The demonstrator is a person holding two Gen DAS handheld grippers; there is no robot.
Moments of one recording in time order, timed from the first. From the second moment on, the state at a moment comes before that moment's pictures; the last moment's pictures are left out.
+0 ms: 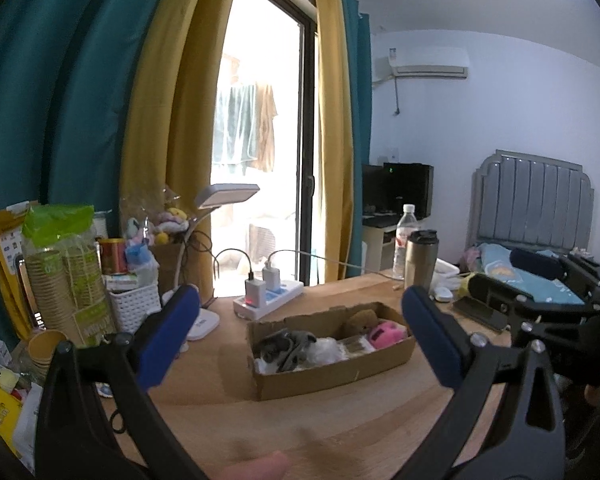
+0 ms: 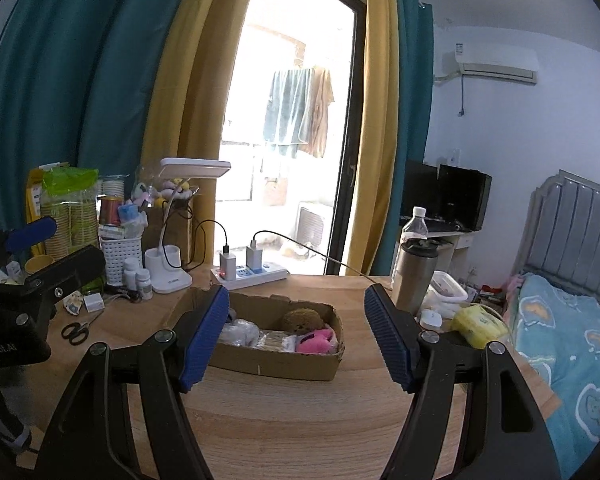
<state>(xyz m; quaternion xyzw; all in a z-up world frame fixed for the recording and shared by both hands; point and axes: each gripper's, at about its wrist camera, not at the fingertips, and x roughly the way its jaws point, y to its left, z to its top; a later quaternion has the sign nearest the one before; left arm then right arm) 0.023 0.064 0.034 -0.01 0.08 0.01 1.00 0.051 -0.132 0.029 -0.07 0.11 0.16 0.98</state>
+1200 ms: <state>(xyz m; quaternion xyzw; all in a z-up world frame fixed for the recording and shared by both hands) 0.024 0.057 0.031 0.00 0.08 0.00 1.00 0.054 -0.134 0.029 -0.07 0.11 0.15 0.98</state>
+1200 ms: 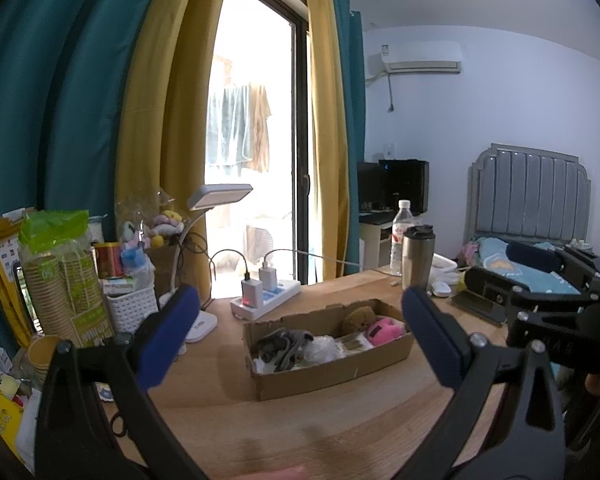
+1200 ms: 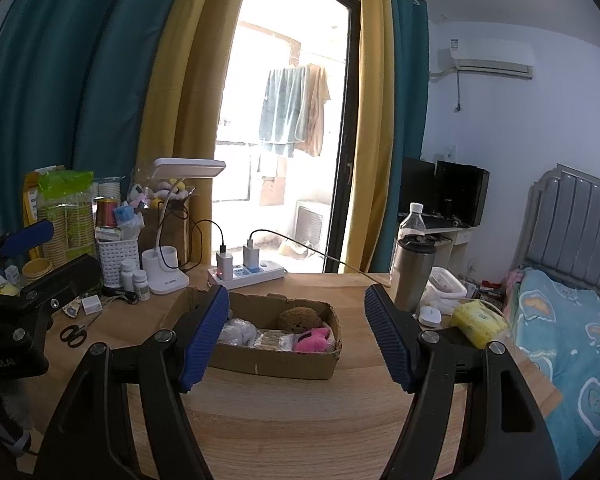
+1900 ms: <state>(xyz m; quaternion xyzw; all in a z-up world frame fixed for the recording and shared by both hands) 0.023 0.051 0.031 0.00 0.09 0.00 1.00 0.053 -0.133 0.028 -0.07 0.11 0.16 0.98</state>
